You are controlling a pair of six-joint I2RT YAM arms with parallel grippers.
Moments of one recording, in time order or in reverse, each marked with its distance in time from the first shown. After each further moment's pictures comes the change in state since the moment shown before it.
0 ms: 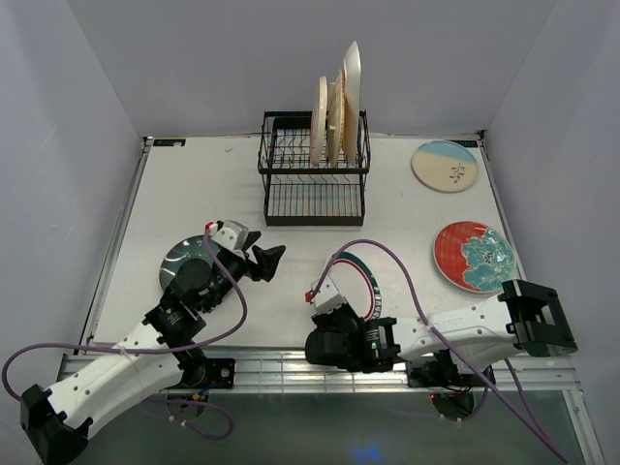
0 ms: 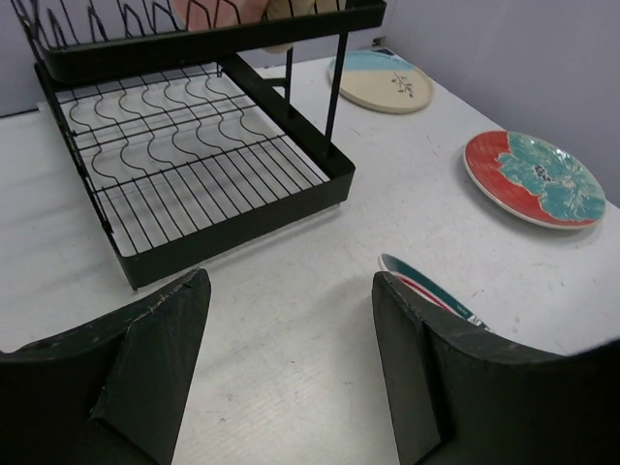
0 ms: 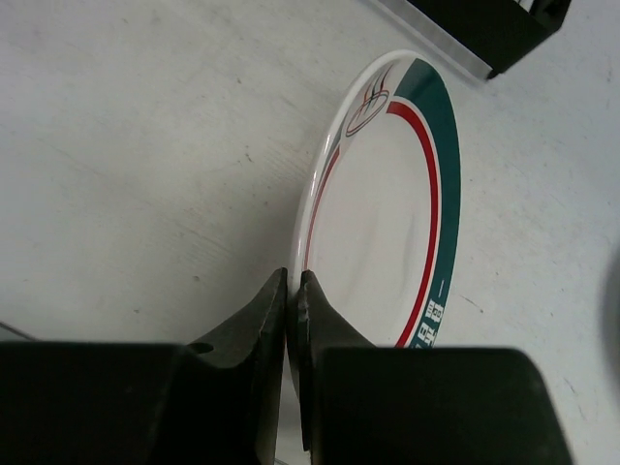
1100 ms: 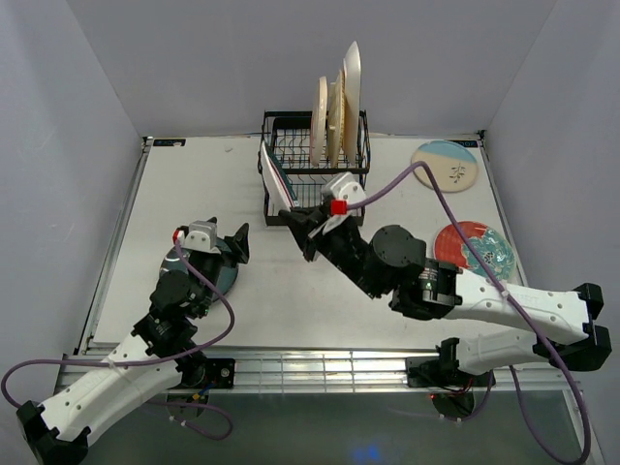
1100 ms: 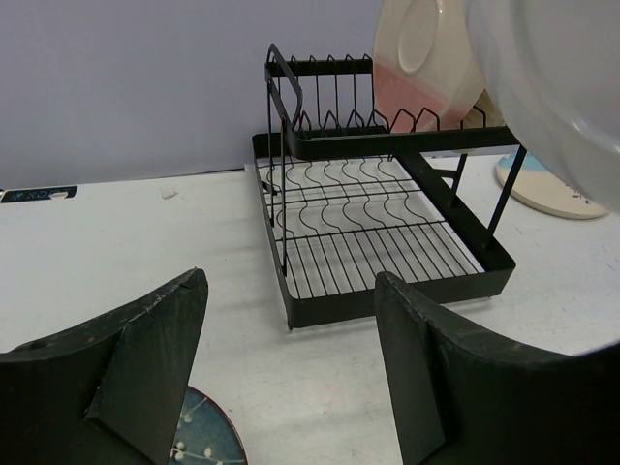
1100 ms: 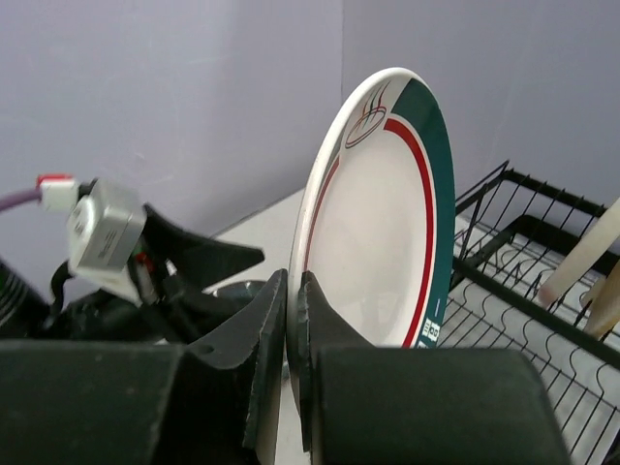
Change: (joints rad) left arm 0.000 -0.136 -0.013 0.064 -0.401 0.183; right arm -0.212 -0.210 0.453 0.577 -0.483 -0.686
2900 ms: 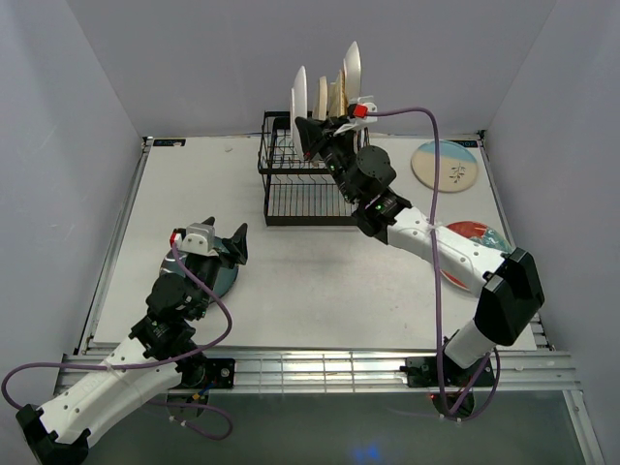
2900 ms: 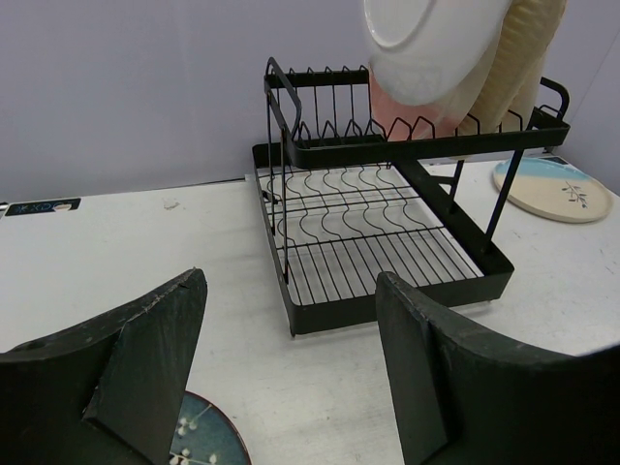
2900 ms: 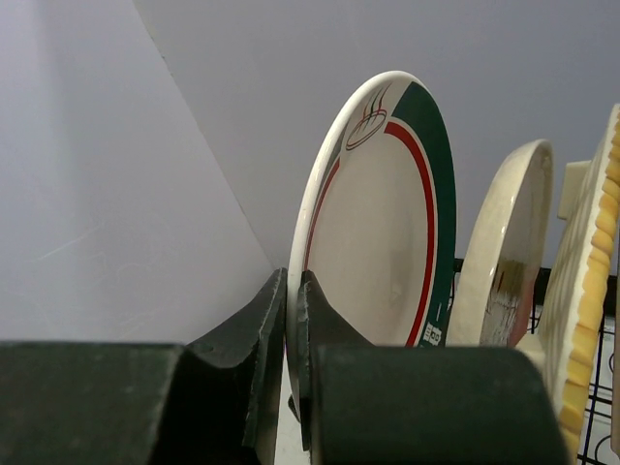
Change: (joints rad) left arm 0.000 -0.032 -0.003 0.005 0.013 0.029; right arm -0.612 0.396 0.110 0.473 -0.308 0.330
